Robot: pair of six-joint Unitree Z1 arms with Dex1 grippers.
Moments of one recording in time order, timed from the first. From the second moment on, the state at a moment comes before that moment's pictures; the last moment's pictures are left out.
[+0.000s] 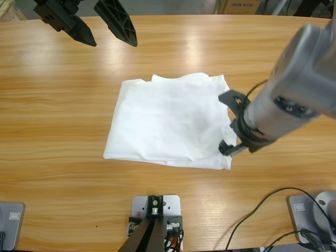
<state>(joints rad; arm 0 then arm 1) -0.68 2.00 -2.24 1.51 -0.32 -0.32 0.95 1.80 -1.09 0.94 -0.05 0.64</state>
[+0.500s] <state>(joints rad) -0.66 1.96 -2.20 1.51 -0.32 -0.29 1.00 1.76 -1.07 0.96 -0.05 0.69</state>
